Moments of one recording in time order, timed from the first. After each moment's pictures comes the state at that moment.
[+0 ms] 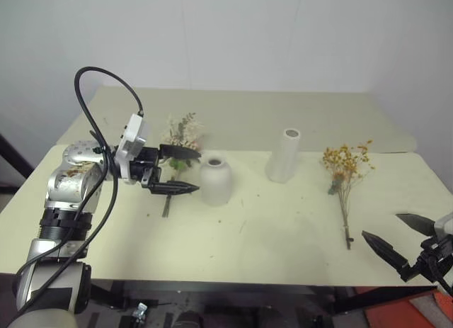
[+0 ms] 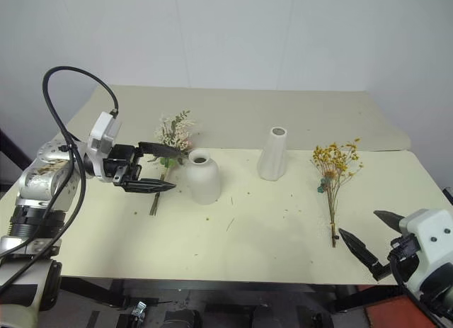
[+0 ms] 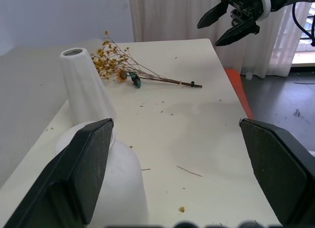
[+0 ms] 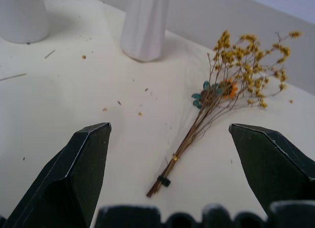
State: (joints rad) left arm -0.77 0.71 0.02 0.22 -0.51 0.34 -1.54; right arm 0.49 -0.69 -0.78 -0.79 0.63 0.60 0.63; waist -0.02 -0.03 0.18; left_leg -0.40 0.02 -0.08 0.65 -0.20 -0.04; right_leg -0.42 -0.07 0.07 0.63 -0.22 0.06
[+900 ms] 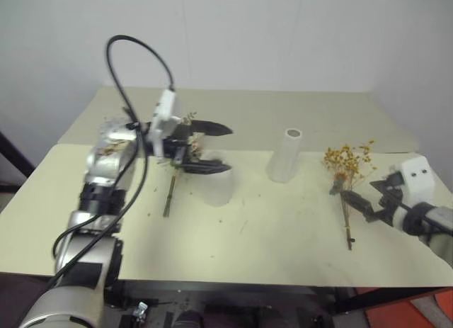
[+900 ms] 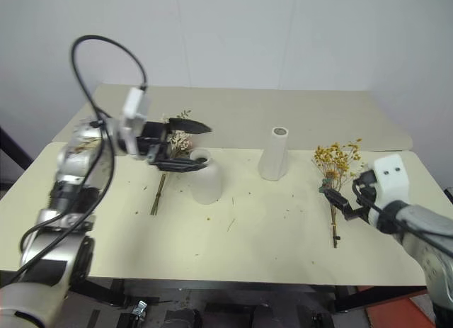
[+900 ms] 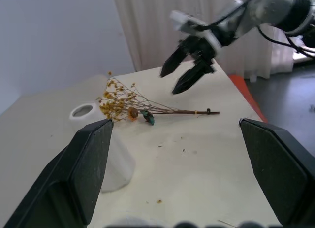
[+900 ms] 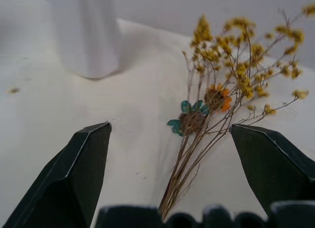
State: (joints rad) left arm -1.06 0.46 -0.10 0.48 -0.38 0.15 -1.51; right arm -0.27 -0.83 -0.34 -0.33 0.58 1.03 0.34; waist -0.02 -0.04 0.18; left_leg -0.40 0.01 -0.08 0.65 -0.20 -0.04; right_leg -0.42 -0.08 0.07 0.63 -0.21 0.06
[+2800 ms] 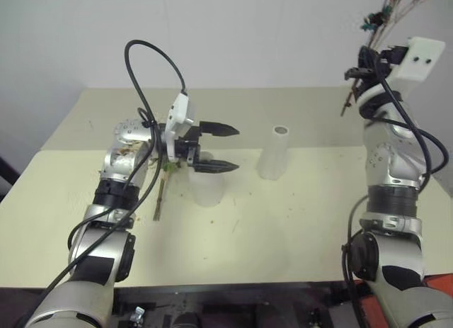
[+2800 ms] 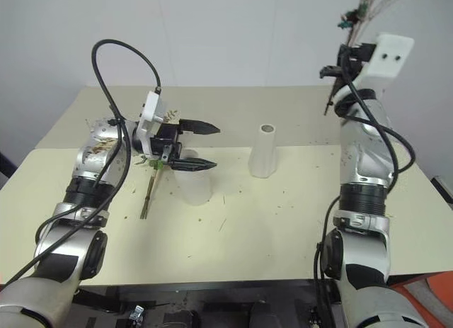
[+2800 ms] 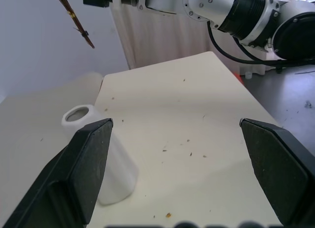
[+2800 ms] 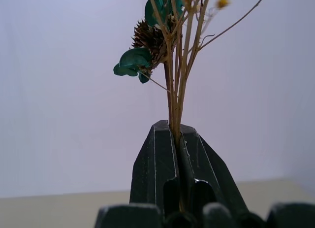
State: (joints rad) left arm -1.02 0.48 -0.06 0.48 -0.35 0.13 -1.49; right arm -1.02 -0.37 -0.28 0.34 0.29 0.13 0.19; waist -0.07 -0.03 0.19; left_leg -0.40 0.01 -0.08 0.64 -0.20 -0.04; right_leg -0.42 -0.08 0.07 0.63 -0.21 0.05
